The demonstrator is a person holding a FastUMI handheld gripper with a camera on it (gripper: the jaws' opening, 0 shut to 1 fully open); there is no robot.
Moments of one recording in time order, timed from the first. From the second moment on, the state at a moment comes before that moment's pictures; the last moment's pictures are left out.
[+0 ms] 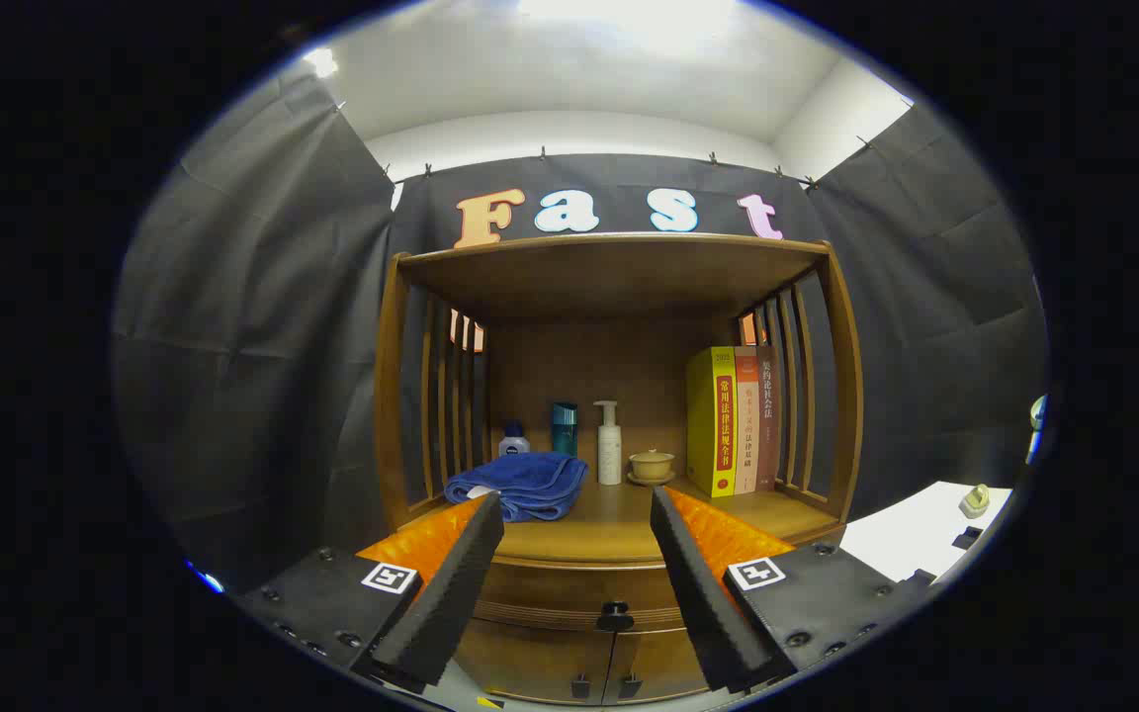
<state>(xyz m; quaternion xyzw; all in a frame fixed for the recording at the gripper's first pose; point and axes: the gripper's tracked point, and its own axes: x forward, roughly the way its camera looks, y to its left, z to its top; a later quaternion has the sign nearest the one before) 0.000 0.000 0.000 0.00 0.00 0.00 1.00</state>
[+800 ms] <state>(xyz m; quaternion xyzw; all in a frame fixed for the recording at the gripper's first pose) 0.001 -0.003 -0.003 0.00 0.00 0.00 1.00</state>
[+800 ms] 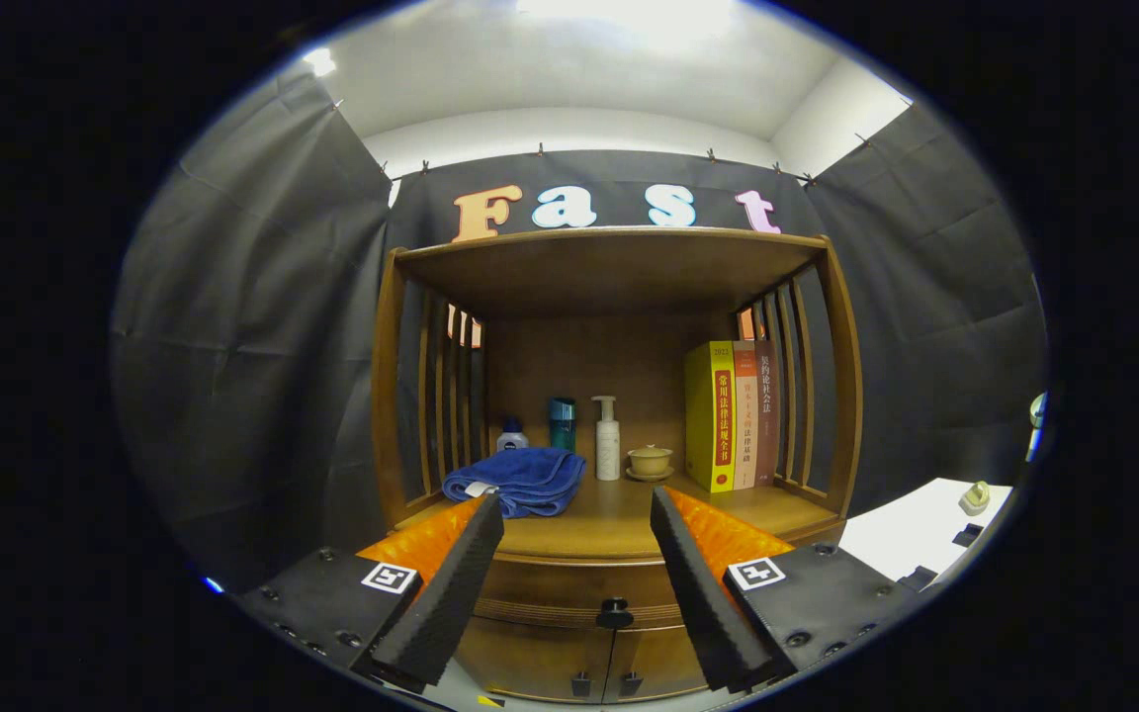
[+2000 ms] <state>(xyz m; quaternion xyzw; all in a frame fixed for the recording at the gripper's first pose) 0.030 -0.011 -0.092 0.01 0.05 -0.03 1.00</state>
